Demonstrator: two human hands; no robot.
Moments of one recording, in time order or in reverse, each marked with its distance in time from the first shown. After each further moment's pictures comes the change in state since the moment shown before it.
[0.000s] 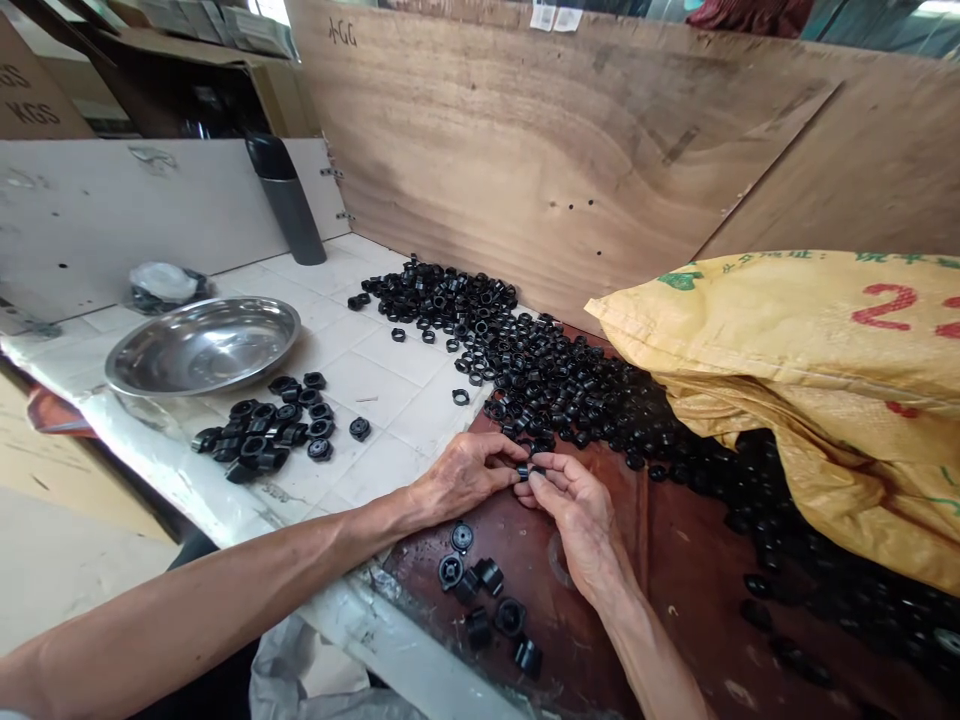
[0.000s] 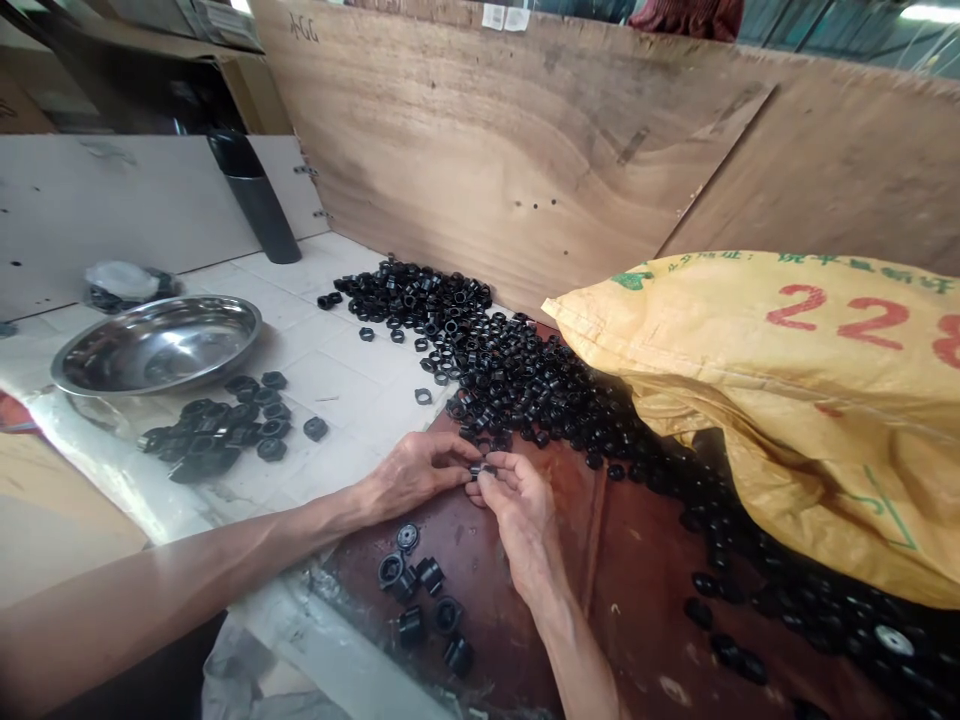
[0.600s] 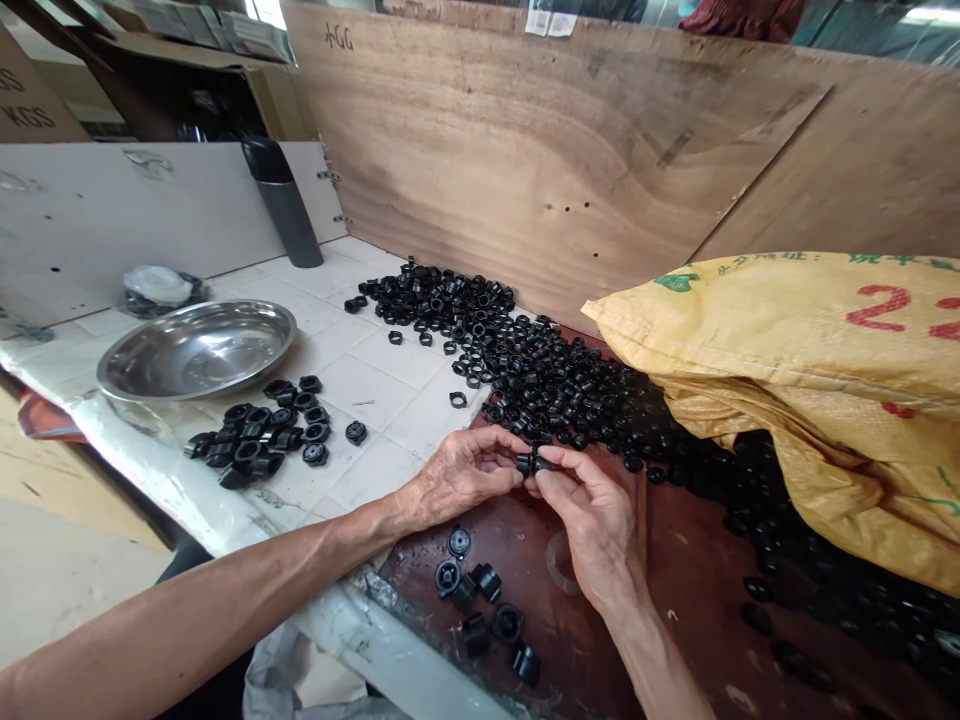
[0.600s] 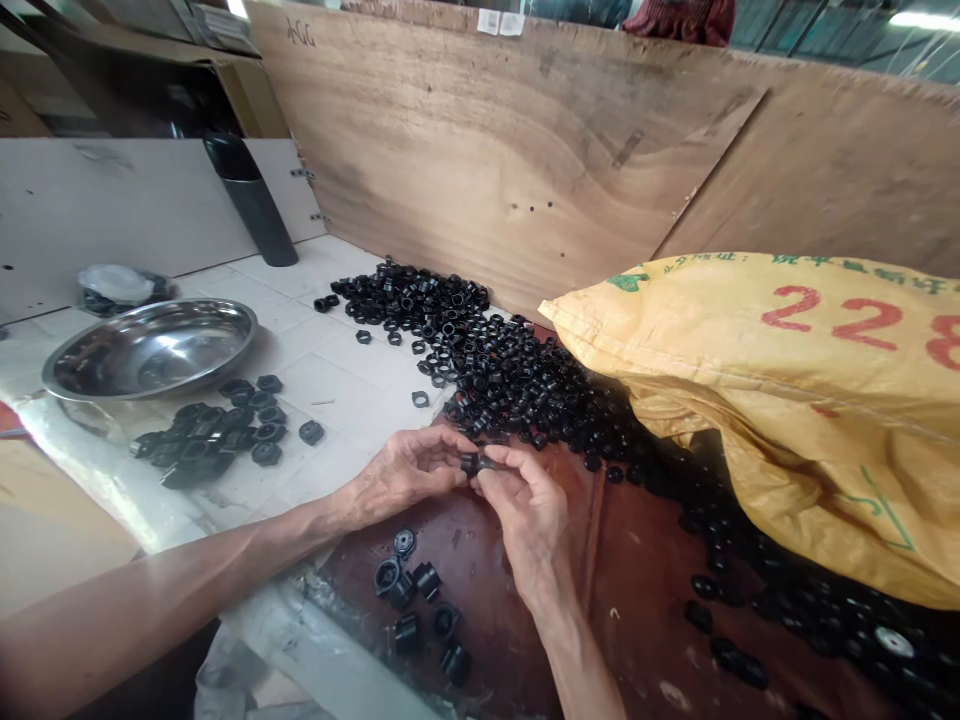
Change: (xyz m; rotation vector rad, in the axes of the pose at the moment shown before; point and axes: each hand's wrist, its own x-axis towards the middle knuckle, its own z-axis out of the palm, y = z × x) left_hand -0.006 0.013 0.000 -0.522 -0.067 0.057; right_hand -0.009 -0.017 -0.003 -0.085 0.055 -0.162
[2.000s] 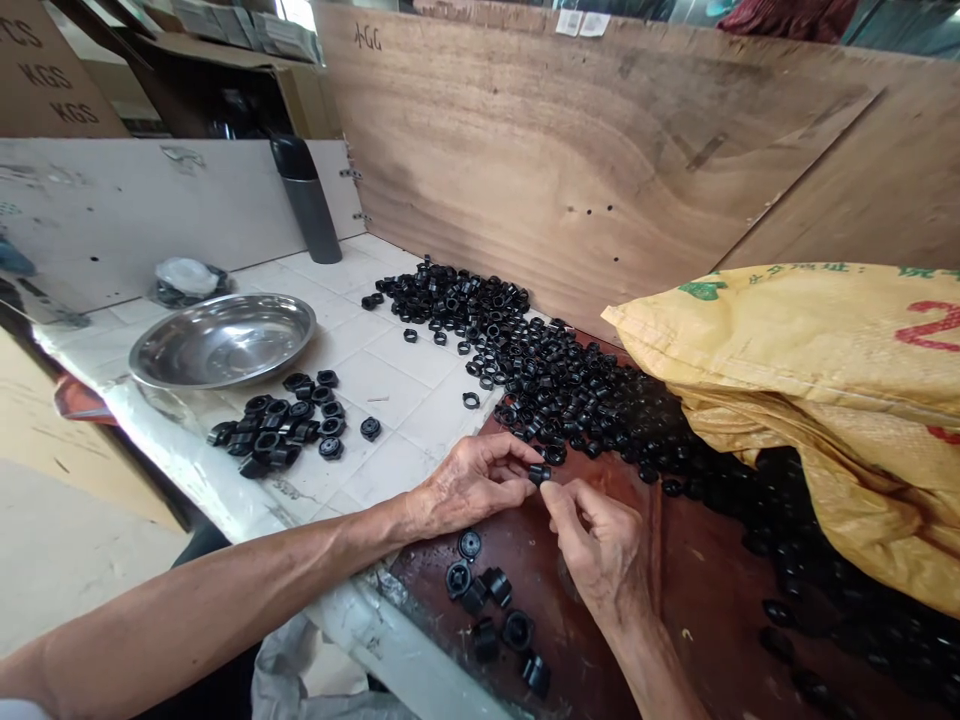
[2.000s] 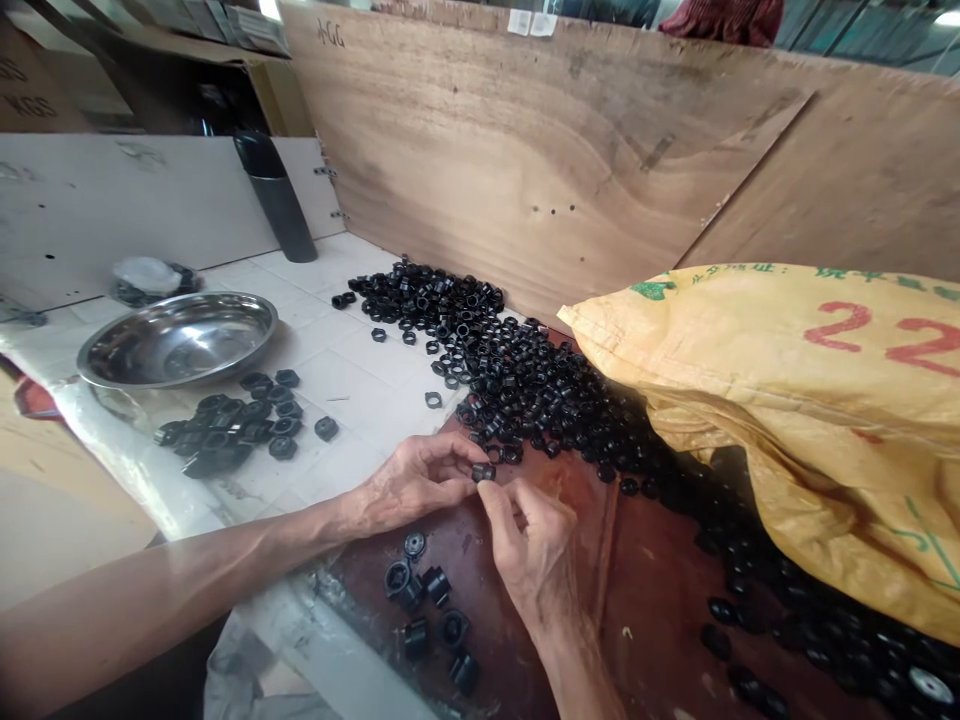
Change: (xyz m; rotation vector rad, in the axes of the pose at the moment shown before) left_hand -0.005 -0.001 0.001 0.119 0.044 -0.016; right_hand -0.009 -0.001 -0.004 -0.679 -0.050 -0.520
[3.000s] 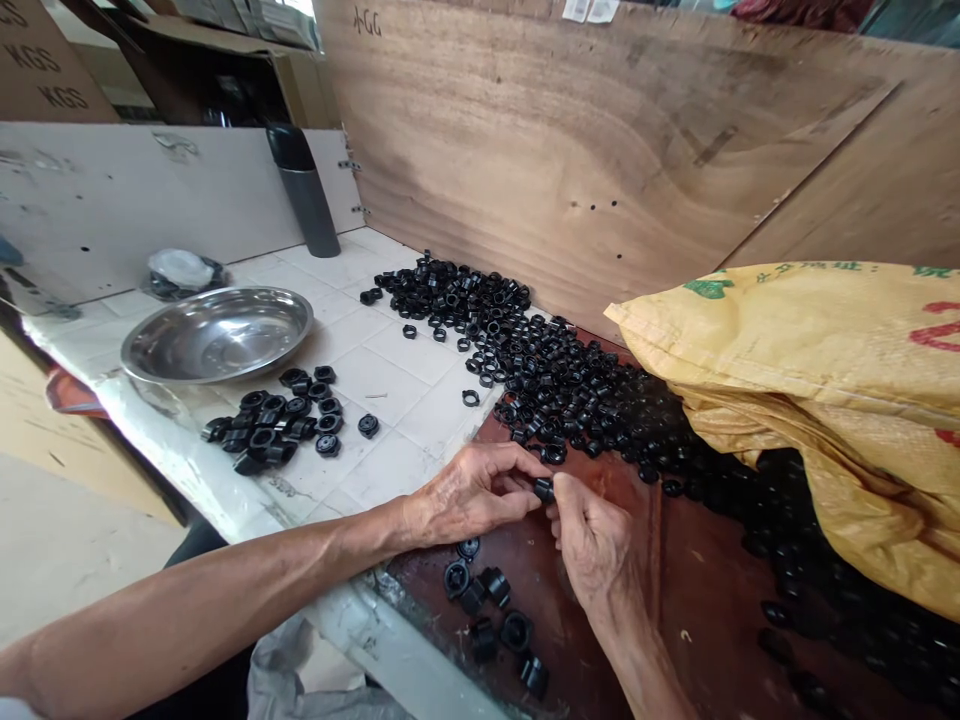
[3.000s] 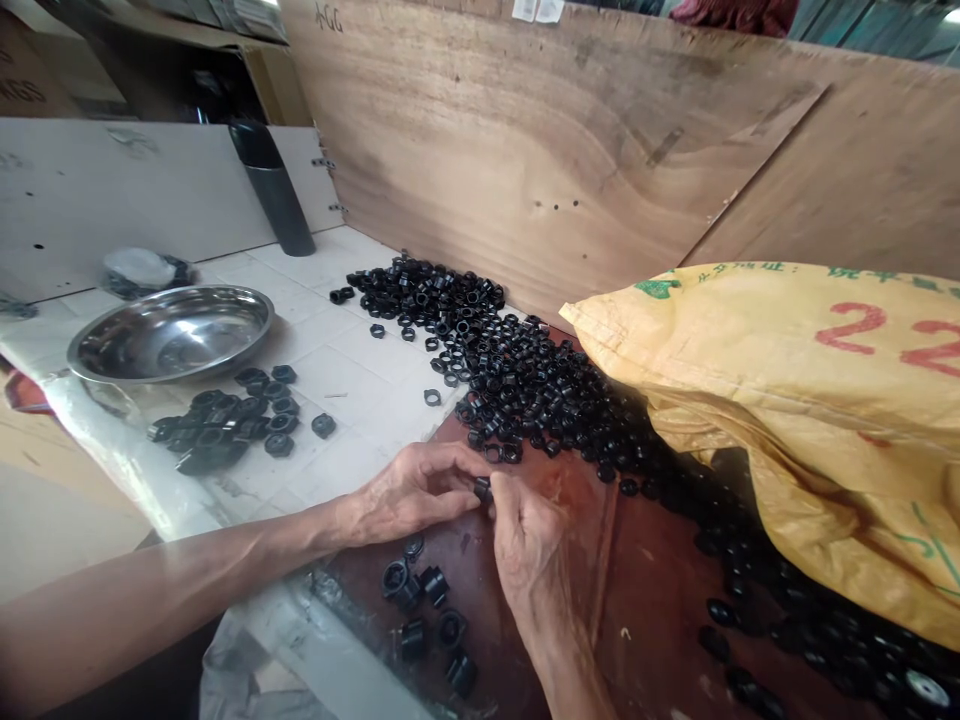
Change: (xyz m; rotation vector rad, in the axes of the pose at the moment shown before) left_hand -0.004 0.007 0.001 0.147 -0.087 0.102; right_hand 0.000 0.002 0.003 0.044 -0.042 0.181
